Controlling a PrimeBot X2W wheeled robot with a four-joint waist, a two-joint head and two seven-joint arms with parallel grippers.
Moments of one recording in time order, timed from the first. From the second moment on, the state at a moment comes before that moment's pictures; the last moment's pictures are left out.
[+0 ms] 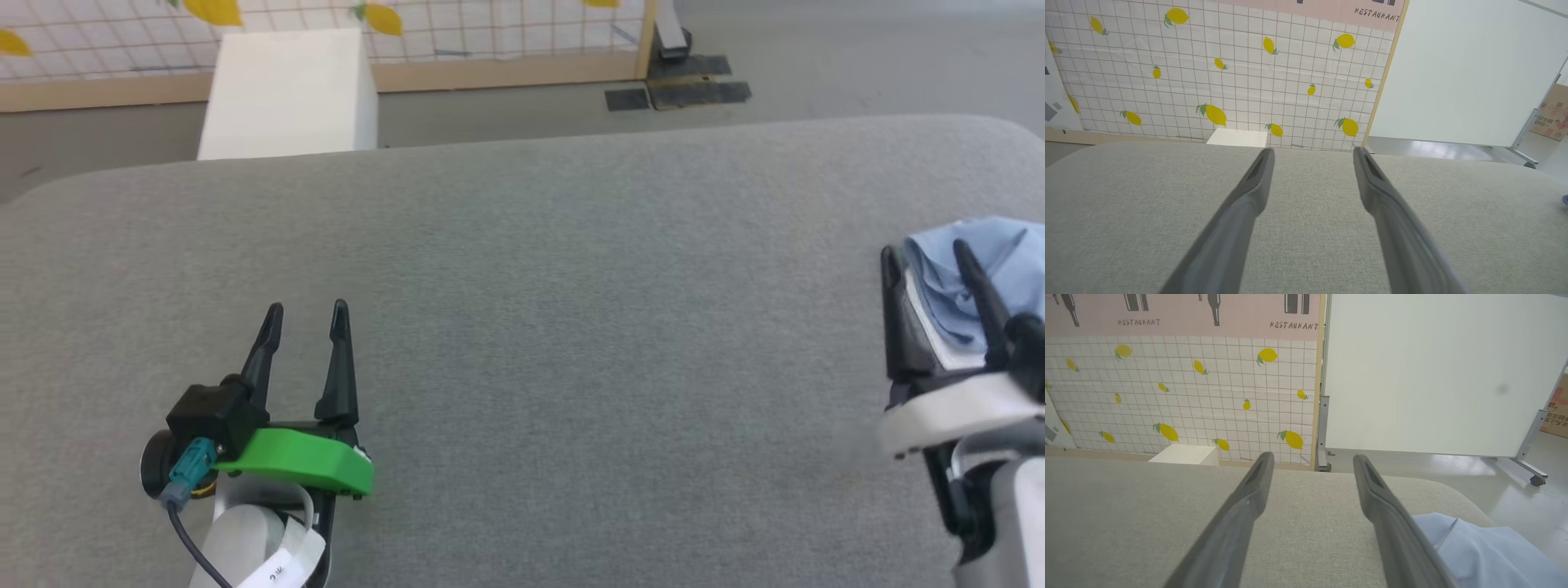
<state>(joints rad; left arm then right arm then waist) -0.16 0.06 -0.01 0.15 -0.21 -0.10 -0.26 -0.19 -0.18 -0.10 0.10 0.12 0.13 -0.14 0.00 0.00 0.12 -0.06</state>
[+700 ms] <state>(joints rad) -0.10 0.05 -0.06 0.18 -0.24 -0.08 -0.26 0.03 -0.06 -0.12 -0.01 0.08 0.13 -0.23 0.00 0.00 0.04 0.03</state>
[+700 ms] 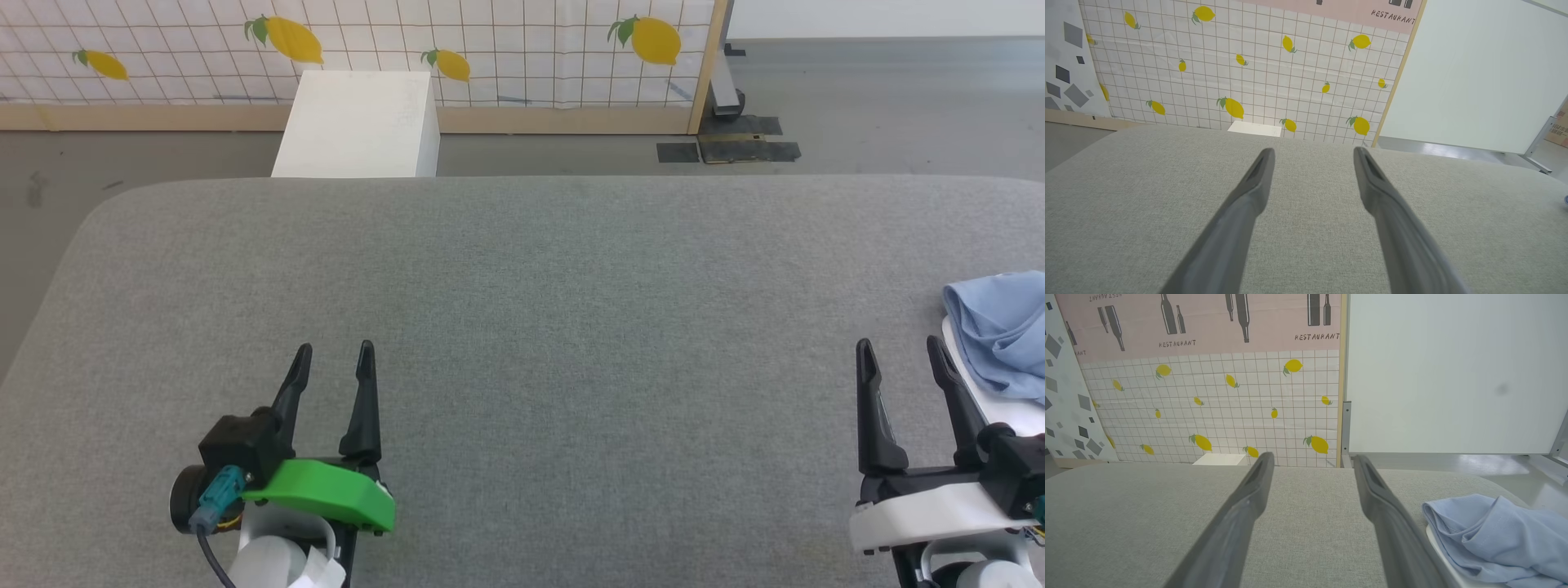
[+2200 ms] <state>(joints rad) -0.10 0.05 -0.07 0.16 -0.21 -0.07 -0.22 0.04 -0.05 -0.10 -0.01 0.08 0.13 -0.19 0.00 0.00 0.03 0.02</state>
